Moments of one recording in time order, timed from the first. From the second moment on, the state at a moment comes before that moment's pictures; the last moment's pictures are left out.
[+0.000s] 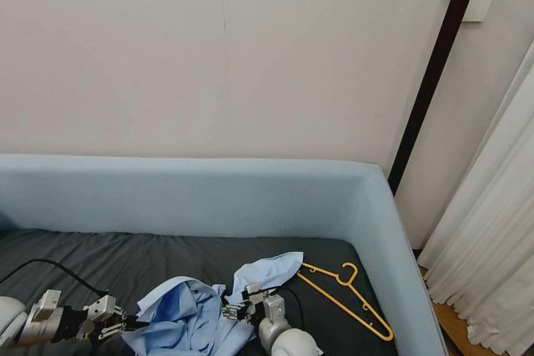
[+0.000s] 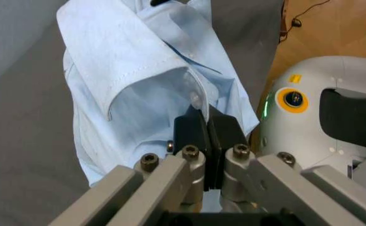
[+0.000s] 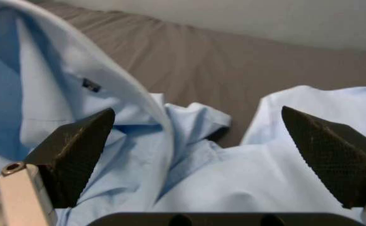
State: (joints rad) left arm 1.19 -0.58 -0.49 -1.36 -0.41 -0.16 1.24; right arm -0.82 1.37 -0.35 1.40 0.58 -0.26 0.15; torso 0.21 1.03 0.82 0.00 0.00
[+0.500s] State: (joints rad) left arm 1.15 -0.55 -0.50 -1.32 -0.42 -0.17 1.25; right arm -0.89 1.37 -0.42 1.44 0.72 -0.27 0.20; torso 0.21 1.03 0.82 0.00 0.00
